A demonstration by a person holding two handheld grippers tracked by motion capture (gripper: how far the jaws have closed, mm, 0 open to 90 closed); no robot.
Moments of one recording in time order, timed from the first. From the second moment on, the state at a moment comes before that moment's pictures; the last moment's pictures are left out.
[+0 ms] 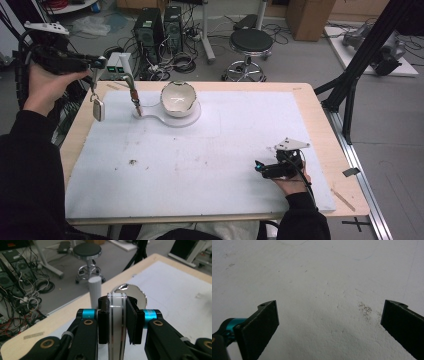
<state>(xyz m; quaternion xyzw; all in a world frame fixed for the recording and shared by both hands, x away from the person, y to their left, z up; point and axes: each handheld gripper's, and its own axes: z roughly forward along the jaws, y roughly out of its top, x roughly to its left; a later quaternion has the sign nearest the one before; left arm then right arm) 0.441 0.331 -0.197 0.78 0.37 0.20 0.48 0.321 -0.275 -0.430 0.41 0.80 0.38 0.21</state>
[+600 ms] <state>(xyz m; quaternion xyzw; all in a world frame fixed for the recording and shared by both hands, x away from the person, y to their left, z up) 0.484 0.346 -0.216 0.75 0.40 0.21 0.47 0.321 -0.278 -0.432 0.41 0.80 0.38 0.21</state>
